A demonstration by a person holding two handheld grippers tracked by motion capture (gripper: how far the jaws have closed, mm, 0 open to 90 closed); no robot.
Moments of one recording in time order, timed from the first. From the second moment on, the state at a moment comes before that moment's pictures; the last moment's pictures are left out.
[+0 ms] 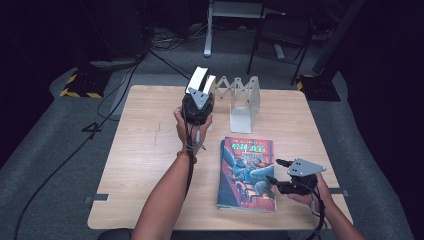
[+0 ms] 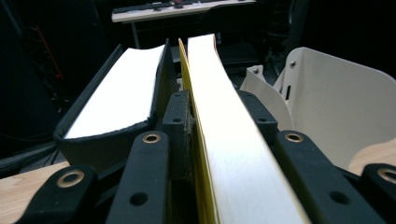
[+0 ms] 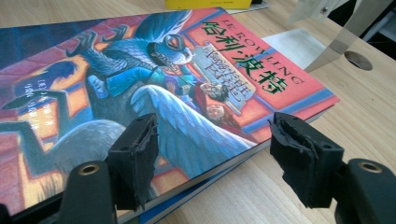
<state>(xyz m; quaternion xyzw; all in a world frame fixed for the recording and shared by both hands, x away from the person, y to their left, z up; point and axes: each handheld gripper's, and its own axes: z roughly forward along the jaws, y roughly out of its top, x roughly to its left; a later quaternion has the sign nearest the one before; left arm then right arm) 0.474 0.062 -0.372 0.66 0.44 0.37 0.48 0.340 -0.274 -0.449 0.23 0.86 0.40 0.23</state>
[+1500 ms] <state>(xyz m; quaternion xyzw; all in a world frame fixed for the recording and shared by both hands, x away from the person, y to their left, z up) 0.503 0.055 -0.361 0.66 0.43 0.40 0.47 0.341 -0.271 -0.453 0.22 0.87 0.38 0.22</state>
